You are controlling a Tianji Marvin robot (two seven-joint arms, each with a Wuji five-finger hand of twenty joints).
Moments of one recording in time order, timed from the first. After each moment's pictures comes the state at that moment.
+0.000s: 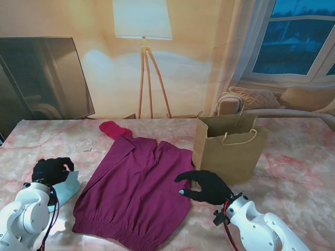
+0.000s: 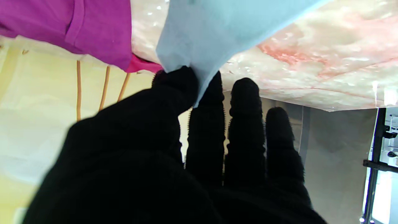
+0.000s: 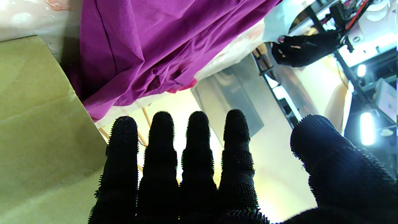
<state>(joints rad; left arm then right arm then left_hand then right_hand) 1.66 -1.08 -1.53 -1.48 0.89 0.08 0.12 -1.70 -1.09 1.25 -1.65 -0.63 -0.36 -0.05 0.88 -0.60 0.87 -0.18 0.73 -0.13 0.84 0.54 1.18 0.03 0.27 1.15 0.84 0.14 0.64 1.22 0.20 0.12 0.89 0.46 0.23 -0.36 0.80 -0.13 0.57 -0.15 0.47 0.42 0.73 -0.05 0.33 0.21 0.69 0.03 0.19 0.35 0.38 0.08 0.81 0.33</state>
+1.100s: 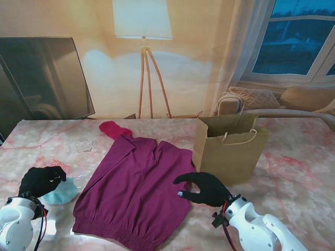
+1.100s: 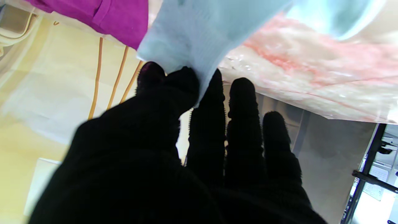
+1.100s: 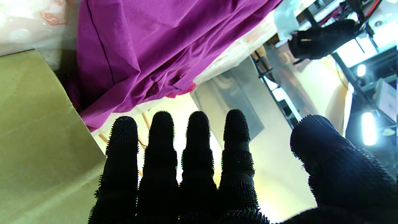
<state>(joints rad) 1.79 -1.11 -1.68 -1.49 0.79 -0.15 0.19 -1.71 -1.09 1.24 -1.66 -0.61 -0.35 -0.04 0.91 -0.57 0.81 -0.18 0.84 -0.26 0.93 0.61 1.16 0.03 0.26 1.17 0.80 0.10 0.53 1.12 0.15 0.06 0.87 0.43 0.23 -0.36 0.80 -0.13 0.57 -0.15 0.47 0.42 0.73 -0.05 0.33 0.21 0.69 0.03 0.19 0.35 0.38 0.08 0.81 0.33</state>
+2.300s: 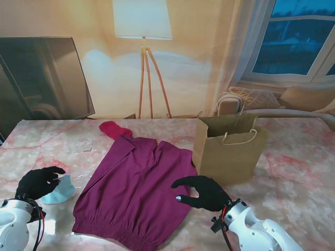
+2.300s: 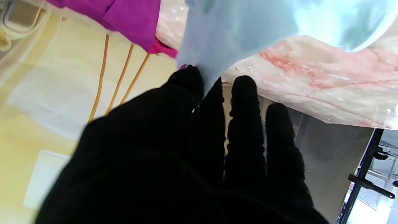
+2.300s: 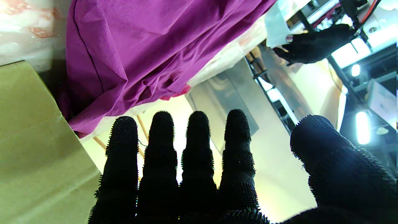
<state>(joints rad) 1.84 -1.12 -1.71 -1.57 0.75 -0.14 0.14 -1.75 -1.09 1.24 -1.70 -0.62 -0.36 -0.04 0.96 -0.57 0.77 -0.18 0.73 0.06 0.41 0.27 1.09 0.03 0.26 1.12 0.82 0.11 0.45 1.08 0.24 0.11 0.89 0.47 0.23 -0.36 0.80 -0.13 0.57 -0.16 0.47 0.42 0.73 -0.05 0.33 0.21 0.69 0.03 0.19 0.35 0.38 0.08 0.81 0.33</state>
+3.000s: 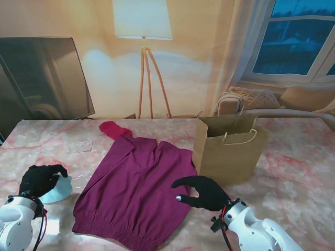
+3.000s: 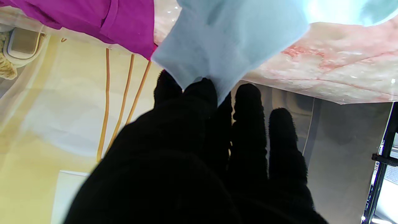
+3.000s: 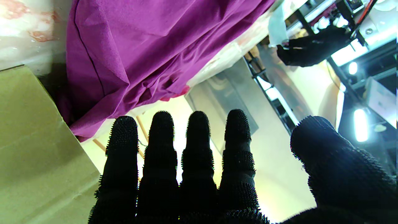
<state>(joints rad) 1.83 -1.09 -1.67 -1.57 0.87 -0.12 0.17 -1.73 -1.09 1.23 -1.67 -0.61 -0.38 -0.05 1.11 -0.45 0.64 -0.19 0.75 -0.10 0.74 0.54 0.95 0.12 0.37 1.33 0.77 0.15 0.49 1.32 0.20 0.15 0.85 0.42 0.23 -0.35 0.79 -0.13 0.57 -0.16 0.47 0.42 0.73 -0.05 0.33 0.21 0.69 0.03 0.19 0.35 0.38 0.08 0.82 0.33</state>
